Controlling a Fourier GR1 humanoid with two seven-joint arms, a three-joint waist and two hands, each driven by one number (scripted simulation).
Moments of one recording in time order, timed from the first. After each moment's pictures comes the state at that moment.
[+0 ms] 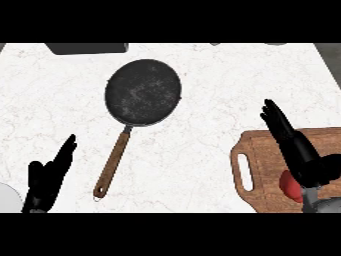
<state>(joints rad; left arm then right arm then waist) 0.03 0.48 -0.36 -1.32 0.36 0.25 -0.04 -0.07 -0.38 0.24 -1.56 -0.25 -0.06 -0.06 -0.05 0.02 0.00</state>
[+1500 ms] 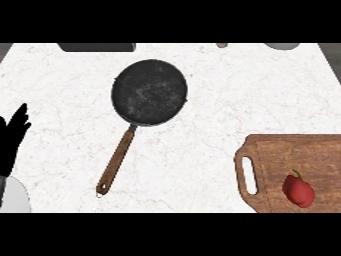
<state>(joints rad) -0.12 0.64 -0.20 -1.28 0.29 0.33 0.16 0.61 -0.47 0.05 -2.15 0.59 -0.56 0.25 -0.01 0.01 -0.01</state>
